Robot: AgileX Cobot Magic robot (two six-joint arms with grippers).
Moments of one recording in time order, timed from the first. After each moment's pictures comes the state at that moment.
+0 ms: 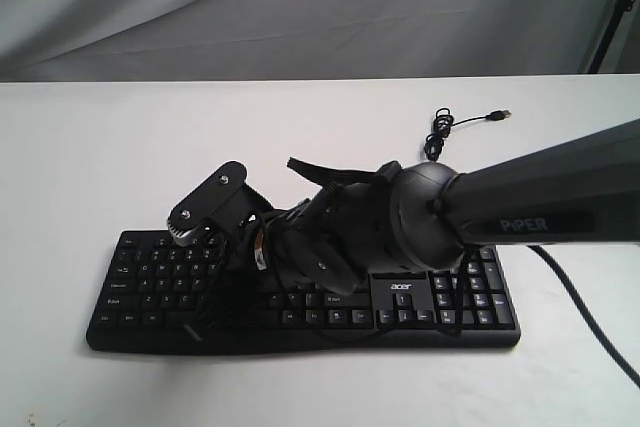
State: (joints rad) left arm -0.20 0.00 0.00 0.04 0.26 -0.02; right arm 0.89 2.07 -1.20 -0.10 0.12 0.03
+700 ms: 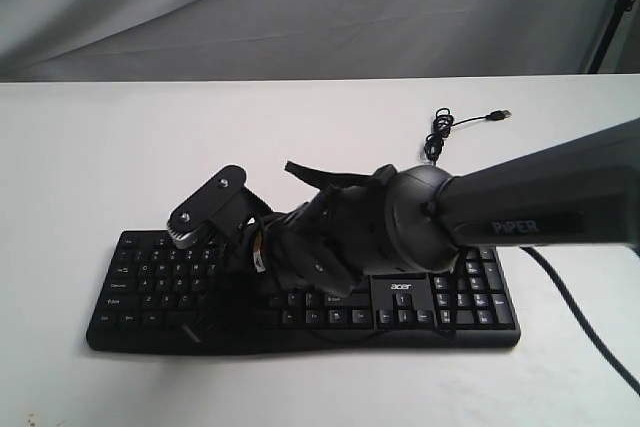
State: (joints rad) left arm -0.20 0.00 0.00 0.04 0.26 -0.02; right arm 0.89 2.08 -1.21 -0.10 0.13 0.03
